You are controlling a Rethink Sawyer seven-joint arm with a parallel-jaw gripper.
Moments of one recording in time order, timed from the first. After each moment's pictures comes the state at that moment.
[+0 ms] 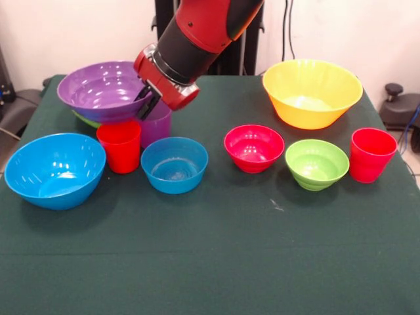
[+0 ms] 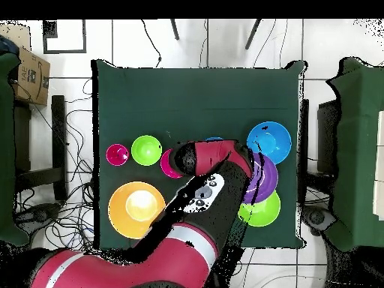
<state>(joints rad) 0.07 -0.33 -0.52 1.39 -0.19 0.58 2.36</state>
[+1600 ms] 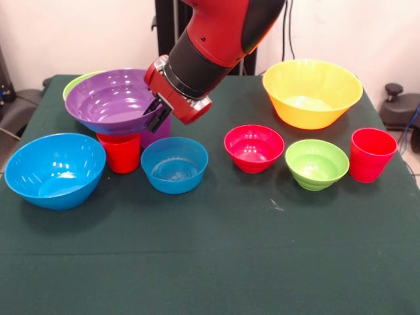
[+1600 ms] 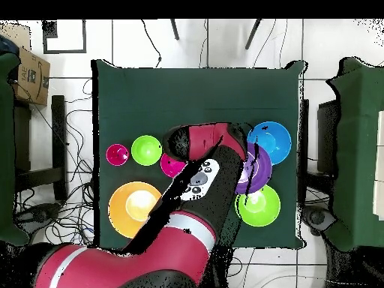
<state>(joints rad) 0.06 -0.30 -0.48 1.28 -0.19 0.70 2.36</state>
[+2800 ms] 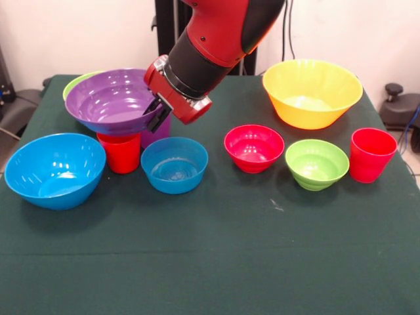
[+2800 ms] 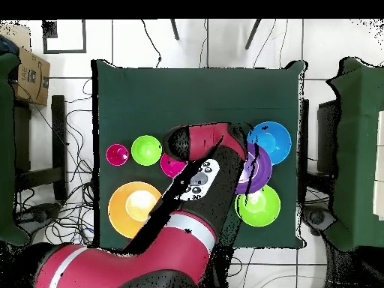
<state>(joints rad) 0.06 -0.30 -0.48 1.28 -0.19 0.70 2.36</state>
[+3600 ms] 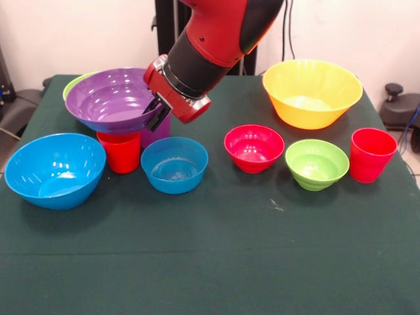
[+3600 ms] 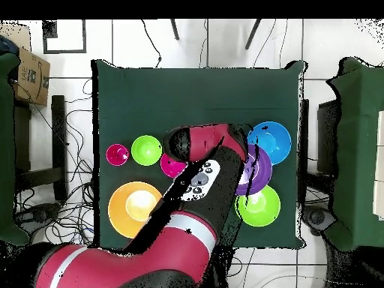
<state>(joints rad) 0.06 -0.30 -0.48 1.29 -0.19 0.70 2.36</state>
